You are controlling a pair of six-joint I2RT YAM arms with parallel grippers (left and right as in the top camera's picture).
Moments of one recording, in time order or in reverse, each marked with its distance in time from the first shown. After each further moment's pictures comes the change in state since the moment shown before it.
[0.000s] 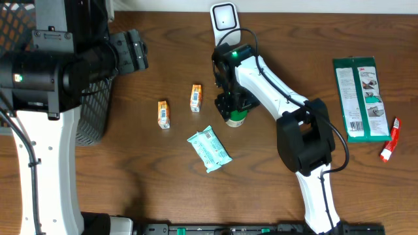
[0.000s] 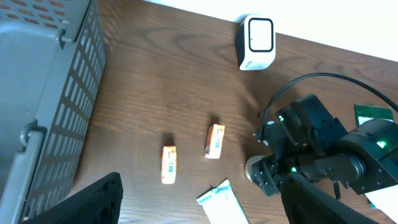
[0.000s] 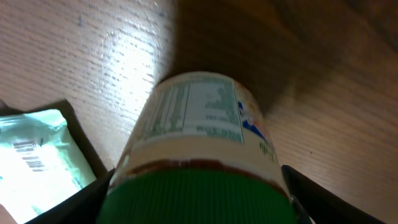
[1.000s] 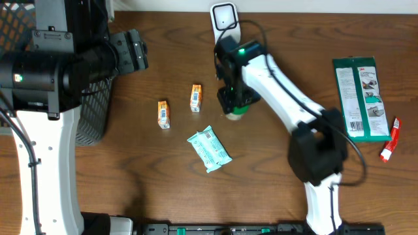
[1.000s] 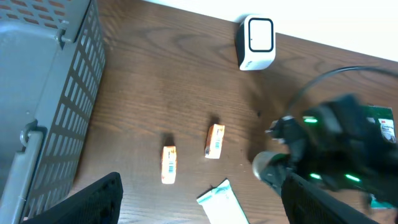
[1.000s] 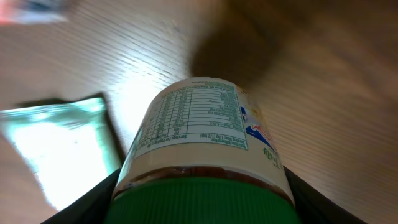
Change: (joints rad) left arm 0.000 0.000 0.000 0.000 0.000 0.000; right arm 0.000 -0.161 -0.022 0.027 0.000 0.008
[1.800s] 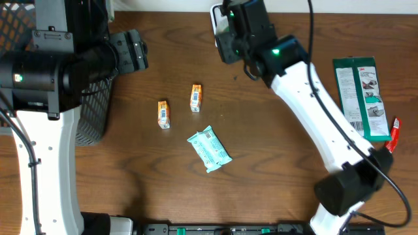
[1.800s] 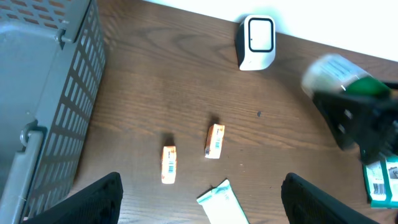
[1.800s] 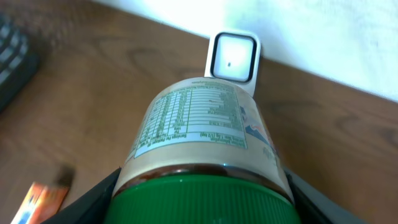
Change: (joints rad) left arm 0.000 0.000 0.000 0.000 0.000 0.000; right arm 0.000 -0.235 0.002 0.576 0.208 0.000
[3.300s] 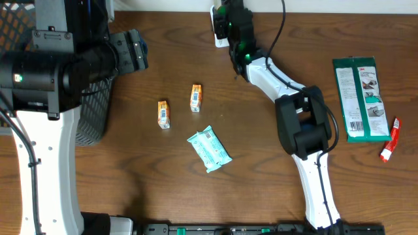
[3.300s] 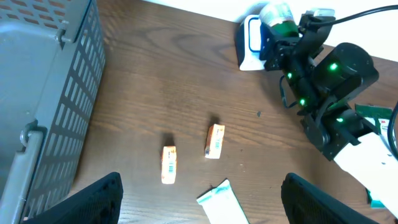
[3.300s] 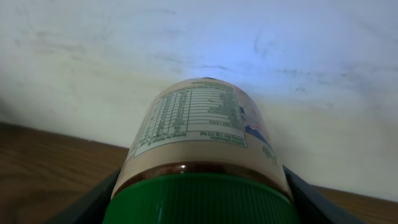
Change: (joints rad) left arm 0.000 0.000 0.000 0.000 0.000 0.000; right arm -0.122 0.563 -0.003 1.053 0.006 -0.036
